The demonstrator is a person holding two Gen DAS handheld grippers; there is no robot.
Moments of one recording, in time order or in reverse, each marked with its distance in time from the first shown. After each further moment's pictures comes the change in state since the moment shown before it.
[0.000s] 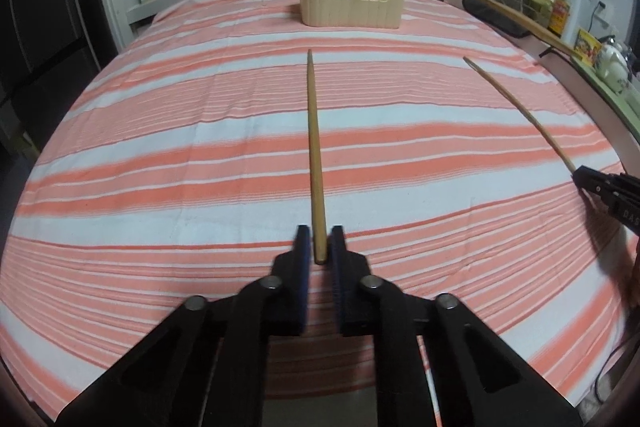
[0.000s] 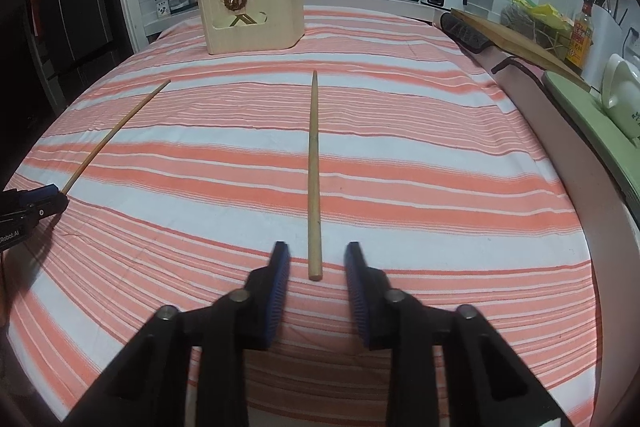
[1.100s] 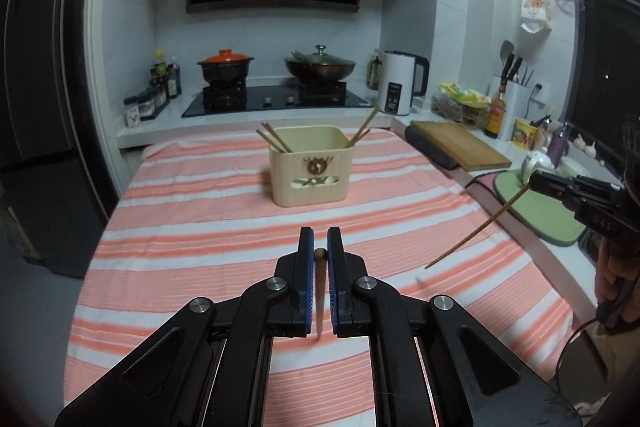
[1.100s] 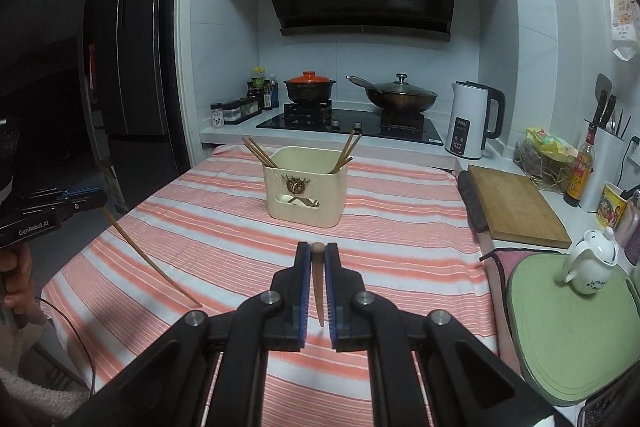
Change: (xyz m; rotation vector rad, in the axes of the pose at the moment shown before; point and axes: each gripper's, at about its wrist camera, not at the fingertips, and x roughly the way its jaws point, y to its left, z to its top) left arm -0.172 0.011 0.109 0.055 -0.350 -0.153; right arm -0.166 0.023 0.115 -0.098 -0.370 0.121
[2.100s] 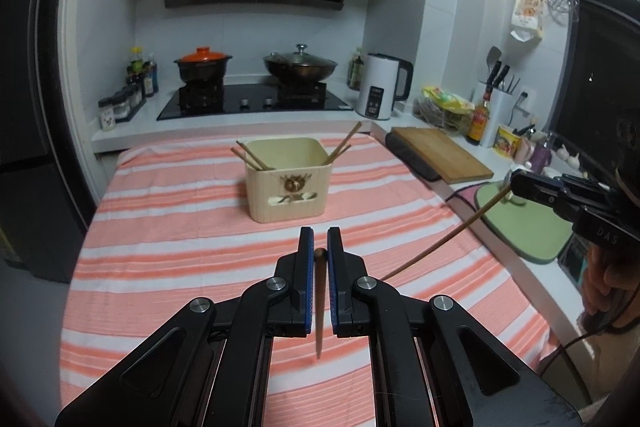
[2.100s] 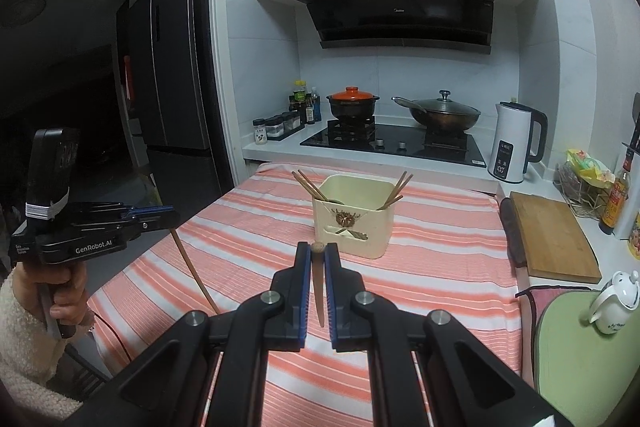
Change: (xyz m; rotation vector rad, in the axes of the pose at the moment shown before) left arm 0.018 0.000 0.042 -0.008 0.034 -0.084; right arm 0.003 0.027 0.050 -0.024 -0.005 0.139
